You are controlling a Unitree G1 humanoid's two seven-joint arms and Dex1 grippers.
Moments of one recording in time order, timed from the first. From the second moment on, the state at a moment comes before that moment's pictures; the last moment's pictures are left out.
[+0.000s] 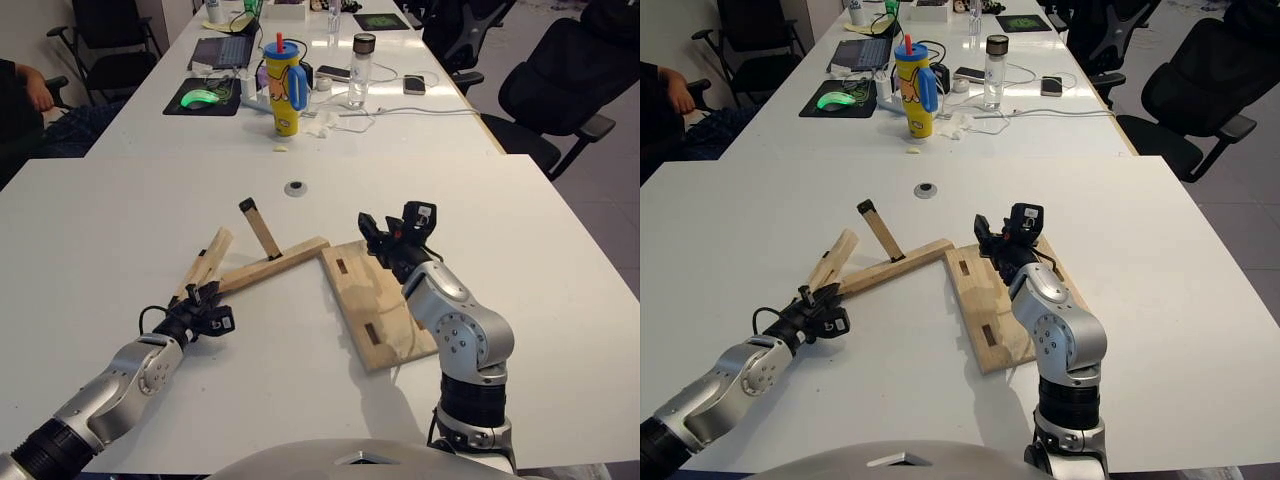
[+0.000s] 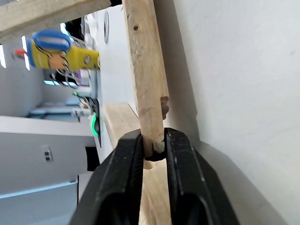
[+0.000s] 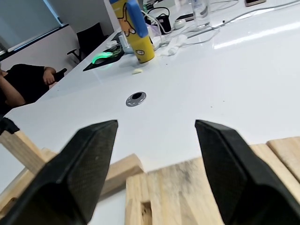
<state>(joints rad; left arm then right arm) 0.12 0.95 -0.51 -0.15 0.56 0.09 0.00 -0.20 0.04 -0.03 -0.45 0.43 0.87 -0.10</state>
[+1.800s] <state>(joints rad) -0.26 0.79 -0.29 0.02 0.14 0.18 -0.67 0.38 0.08 -0.03 -0.85 0.60 1.26 0.03</state>
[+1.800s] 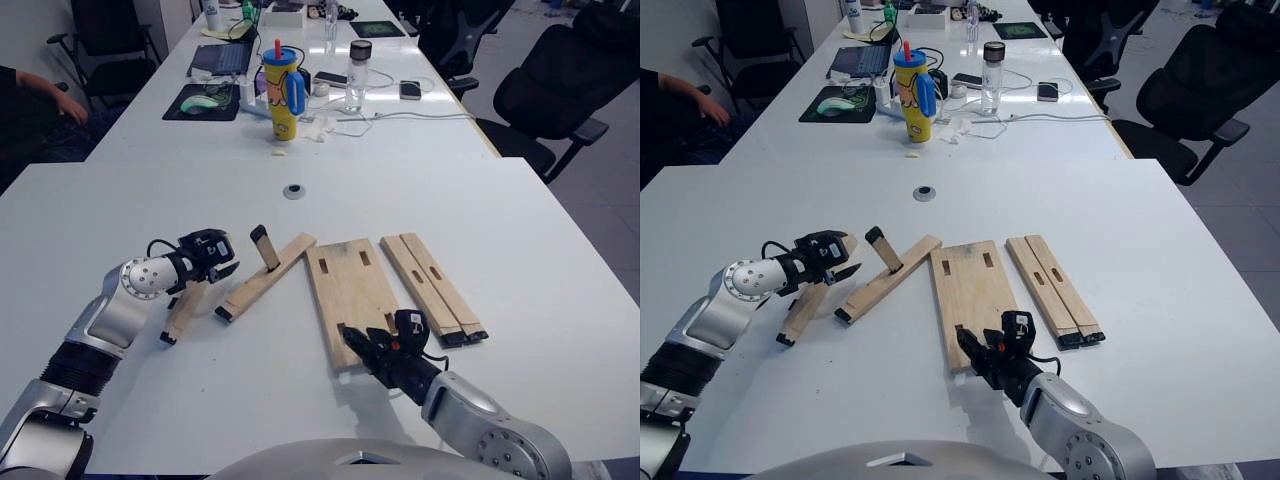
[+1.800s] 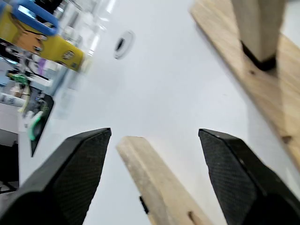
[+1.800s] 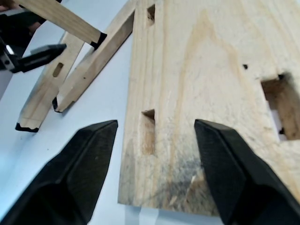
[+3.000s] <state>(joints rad) 0.05 0.71 -0.15 -0.26 0.05 0.09 -0.71 0.20 0.07 0.08 -0.54 0.72 0.95 -0.06</state>
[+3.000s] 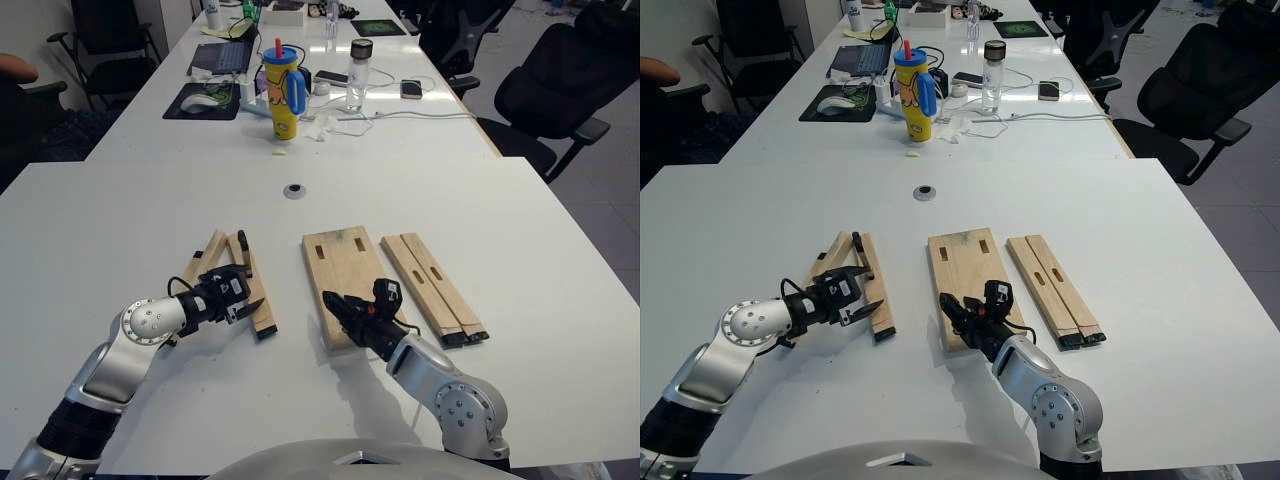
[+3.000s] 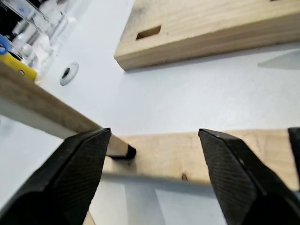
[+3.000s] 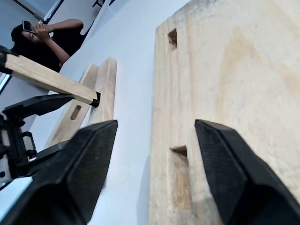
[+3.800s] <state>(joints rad) -0.38 0.36 0.08 -0.37 -0.63 0.68 -0.20 -0.02 -0.09 0.05 -0.33 0.57 0.83 0.08</state>
